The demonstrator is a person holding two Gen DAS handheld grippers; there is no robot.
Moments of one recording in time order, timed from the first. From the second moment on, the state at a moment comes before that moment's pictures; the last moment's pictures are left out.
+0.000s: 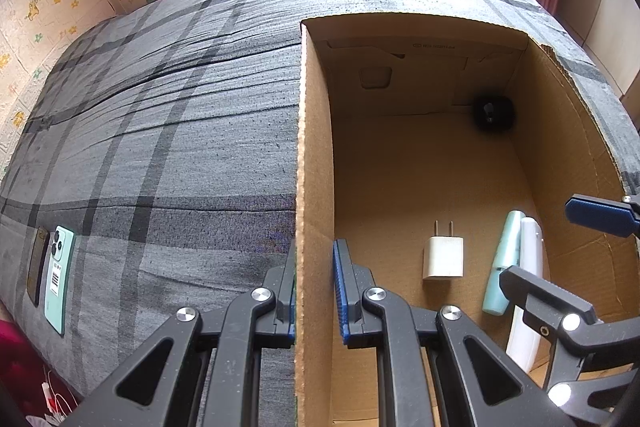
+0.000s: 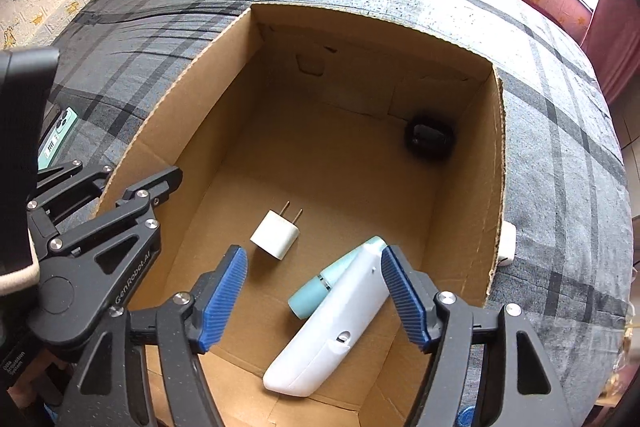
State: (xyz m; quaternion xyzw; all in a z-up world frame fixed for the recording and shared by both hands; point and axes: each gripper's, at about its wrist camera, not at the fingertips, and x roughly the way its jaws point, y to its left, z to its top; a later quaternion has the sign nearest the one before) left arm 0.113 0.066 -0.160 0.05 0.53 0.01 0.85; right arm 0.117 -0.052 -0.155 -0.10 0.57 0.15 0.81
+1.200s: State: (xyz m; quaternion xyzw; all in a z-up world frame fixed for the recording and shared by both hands) left arm 0.113 0.066 -0.161 0.05 0.53 0.01 0.84; right arm 0.104 -0.139 -0.088 -0.05 0.52 0.10 0.84
